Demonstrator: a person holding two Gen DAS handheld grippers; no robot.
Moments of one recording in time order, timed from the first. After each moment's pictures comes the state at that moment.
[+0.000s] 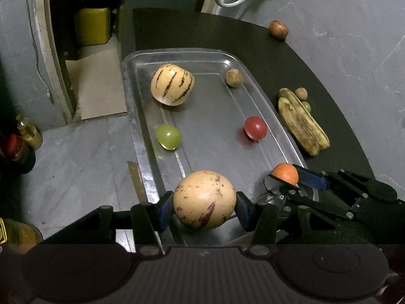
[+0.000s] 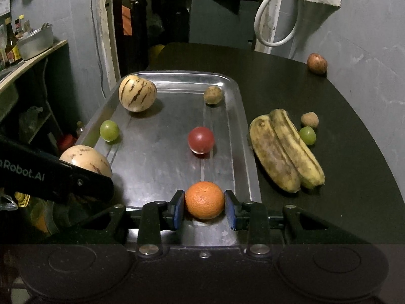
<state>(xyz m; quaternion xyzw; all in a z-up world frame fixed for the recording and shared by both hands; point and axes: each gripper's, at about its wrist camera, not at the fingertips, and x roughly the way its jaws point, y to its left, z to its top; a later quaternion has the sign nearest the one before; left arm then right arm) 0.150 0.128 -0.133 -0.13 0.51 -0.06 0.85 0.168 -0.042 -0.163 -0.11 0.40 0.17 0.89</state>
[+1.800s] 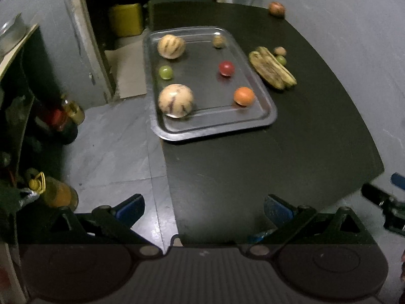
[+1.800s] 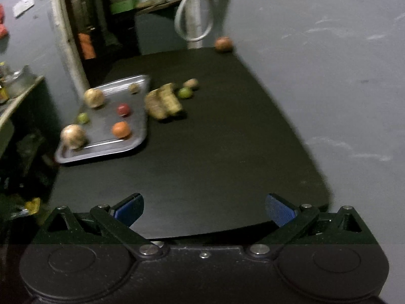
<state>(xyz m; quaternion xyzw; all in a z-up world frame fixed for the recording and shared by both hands) 0.013 0.034 -0.065 -0.08 0.54 0.03 0.84 0.016 -0.253 -0.072 -0.05 0.41 0.07 0.91</state>
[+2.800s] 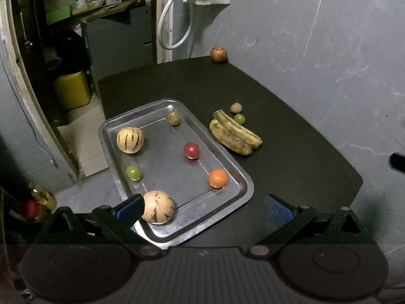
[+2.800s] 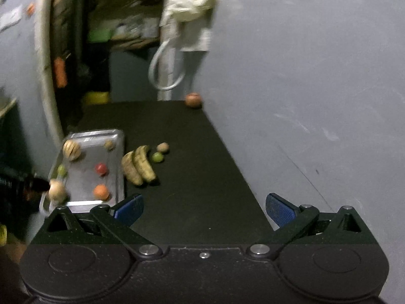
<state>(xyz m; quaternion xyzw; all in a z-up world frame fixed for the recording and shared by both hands) 0.081 0.059 -0.031 0.00 0.43 -0.11 0.90 0.041 -0.207 0.010 -0.11 0.33 0.03 0.94</state>
